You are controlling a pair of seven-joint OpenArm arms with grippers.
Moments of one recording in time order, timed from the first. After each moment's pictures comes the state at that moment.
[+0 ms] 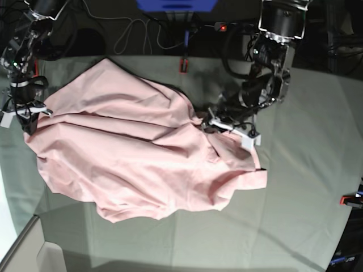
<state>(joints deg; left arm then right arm) 1.6 -5.5 6.5 69.7 -47.4 -0.9 34.9 -10.1 5.3 40.5 76.9 15.6 25.5 -10.4</state>
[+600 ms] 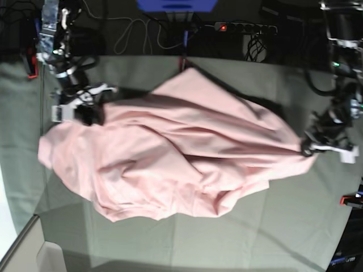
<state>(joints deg) 4.3 -25.9 -13.0 79.0 -62.1 0.1 36.6 -20.6 3.2 15.1 87.9 15.6 25.9 -10.6</state>
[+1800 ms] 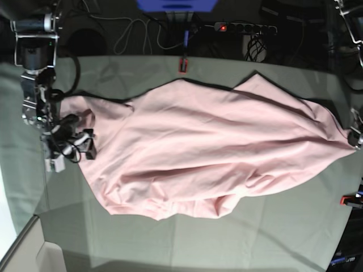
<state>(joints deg) 4.4 -28.4 -29.5 70.5 -62.3 0.1 36.8 8.5 16.7 7.7 51.3 16.1 25.5 -14.8</state>
